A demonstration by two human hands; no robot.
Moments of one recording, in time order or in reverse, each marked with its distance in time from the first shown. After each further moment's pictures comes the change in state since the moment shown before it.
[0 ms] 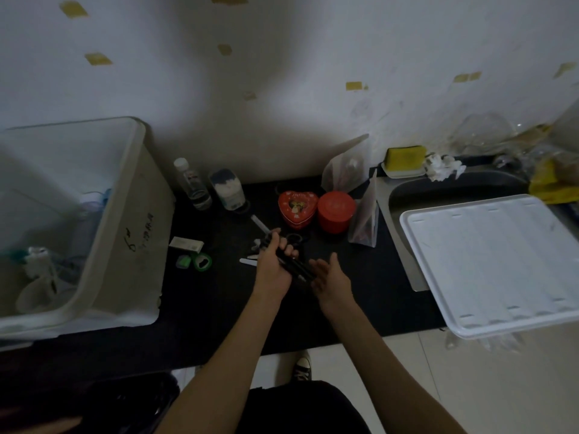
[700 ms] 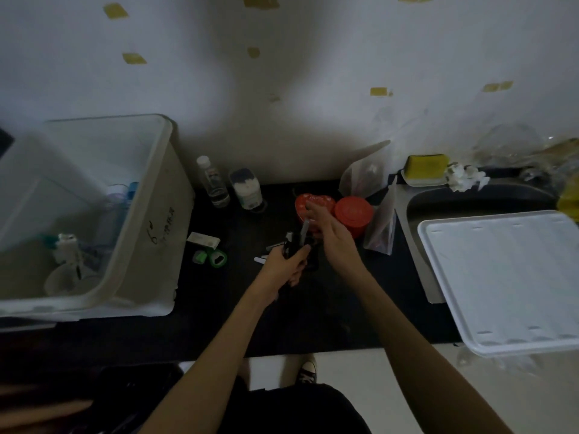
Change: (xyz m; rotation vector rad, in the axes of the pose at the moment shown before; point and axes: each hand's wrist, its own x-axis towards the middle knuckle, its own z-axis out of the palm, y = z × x) left_hand -0.034 0.038 -0.010 0.918 -0.208 0.015; right_hand -0.028 -0.056 0.048 -0.777 -0.403 -0.729
